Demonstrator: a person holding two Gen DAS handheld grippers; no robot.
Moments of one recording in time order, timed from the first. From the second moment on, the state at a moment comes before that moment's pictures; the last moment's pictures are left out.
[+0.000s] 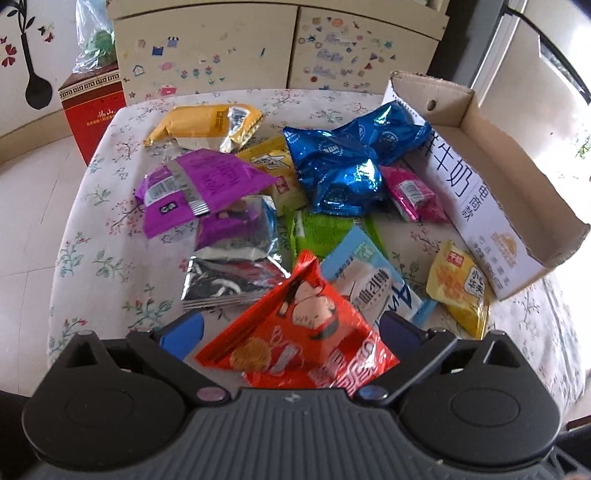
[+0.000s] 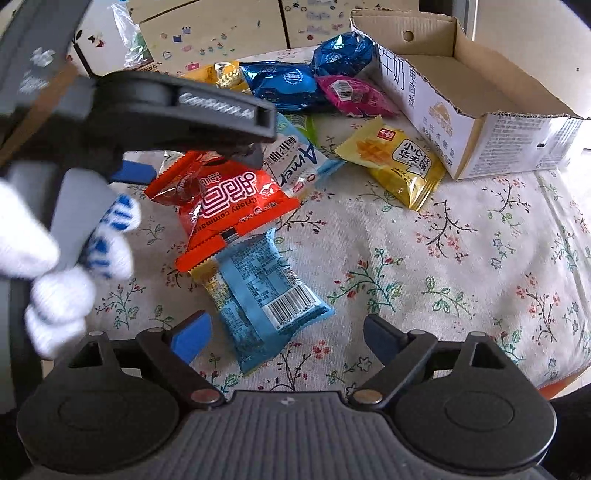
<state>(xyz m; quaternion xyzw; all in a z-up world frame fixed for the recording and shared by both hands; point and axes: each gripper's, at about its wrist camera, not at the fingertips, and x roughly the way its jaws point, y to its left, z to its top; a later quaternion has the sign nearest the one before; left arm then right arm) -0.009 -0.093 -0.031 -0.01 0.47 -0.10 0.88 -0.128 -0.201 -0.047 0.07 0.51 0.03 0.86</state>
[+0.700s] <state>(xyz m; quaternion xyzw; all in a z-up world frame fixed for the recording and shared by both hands) -0.036 -0.037 -0.036 0.01 0.49 -0.09 0.86 -0.117 -0.198 -0.052 0.08 0.51 0.04 0.85</state>
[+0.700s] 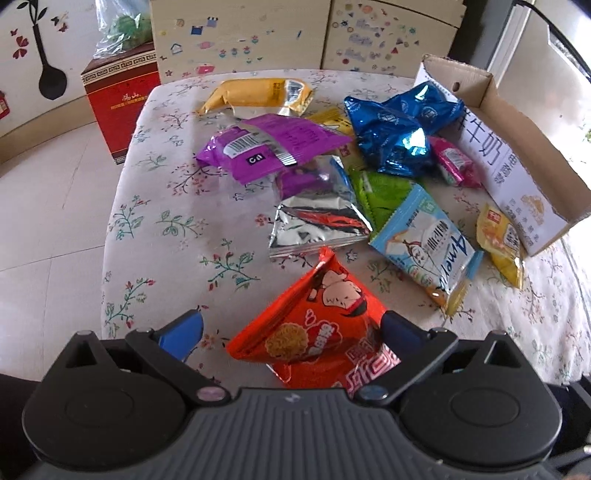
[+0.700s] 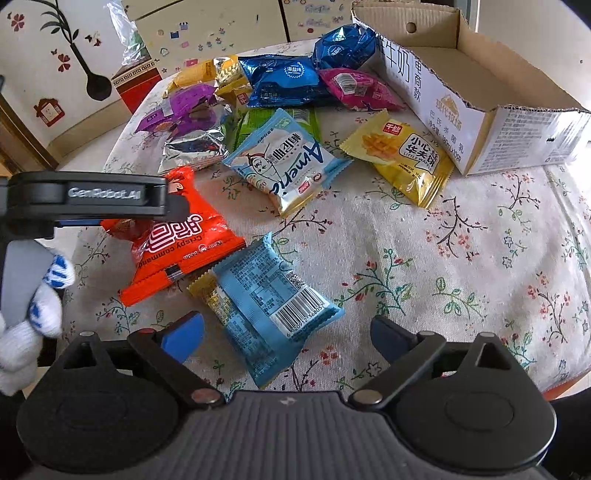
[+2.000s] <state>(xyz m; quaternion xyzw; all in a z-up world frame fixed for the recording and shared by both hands) -0.043 -0.045 -0.051 -0.01 0.52 -0.05 0.85 -0.113 -0.200 -0.062 0.05 0.50 -0.01 0.86</state>
